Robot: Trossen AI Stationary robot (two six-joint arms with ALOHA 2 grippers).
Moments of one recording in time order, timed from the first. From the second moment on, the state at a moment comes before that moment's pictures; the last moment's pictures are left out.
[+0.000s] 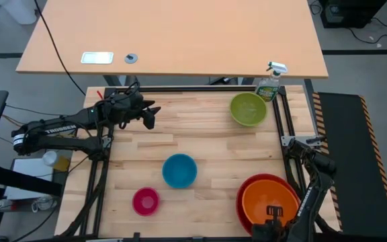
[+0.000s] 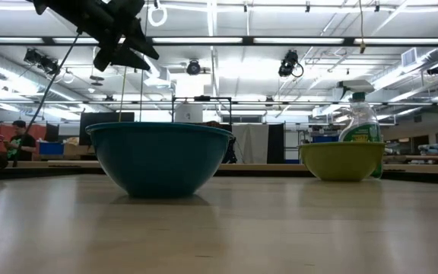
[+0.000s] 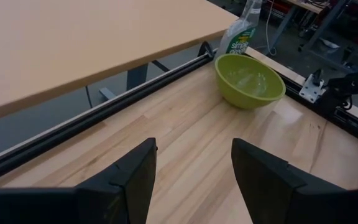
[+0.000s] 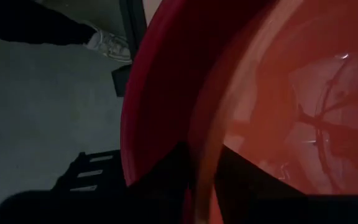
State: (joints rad) left arm 0.31 0.87 0.76 -0.28 -0.28 -0.37; right arm 1.04 2.06 1.87 -1.41 -0.03 1.21
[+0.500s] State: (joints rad) left arm 0.31 0.87 0.76 -0.28 -0.26 -0.37; right arm 1.03 1.82 1.87 -1.40 0.07 1.34
